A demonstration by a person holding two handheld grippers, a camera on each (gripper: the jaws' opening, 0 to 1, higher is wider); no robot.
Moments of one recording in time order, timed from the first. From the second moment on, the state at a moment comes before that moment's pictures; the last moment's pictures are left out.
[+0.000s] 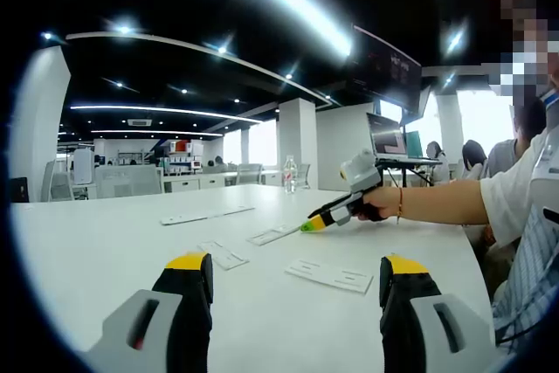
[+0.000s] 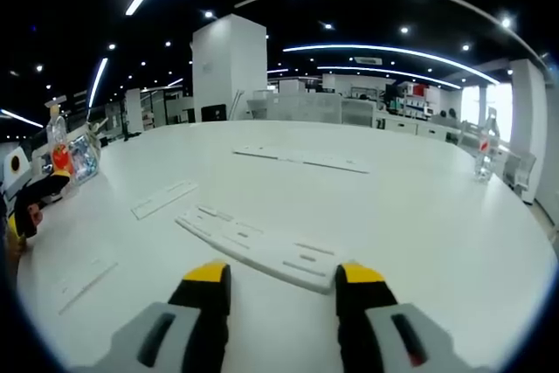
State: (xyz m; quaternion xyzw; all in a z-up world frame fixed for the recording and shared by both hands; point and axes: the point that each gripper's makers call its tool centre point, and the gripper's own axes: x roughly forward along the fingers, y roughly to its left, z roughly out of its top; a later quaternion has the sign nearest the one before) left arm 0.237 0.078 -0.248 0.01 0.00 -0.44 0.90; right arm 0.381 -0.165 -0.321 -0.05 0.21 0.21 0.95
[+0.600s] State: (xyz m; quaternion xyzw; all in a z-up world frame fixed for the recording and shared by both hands) left arm 0.237 0.078 -0.248 0.01 0.00 -0.44 0.90; right arm 0.380 -0.155 -0.321 -0.04 0.21 0.22 0.95
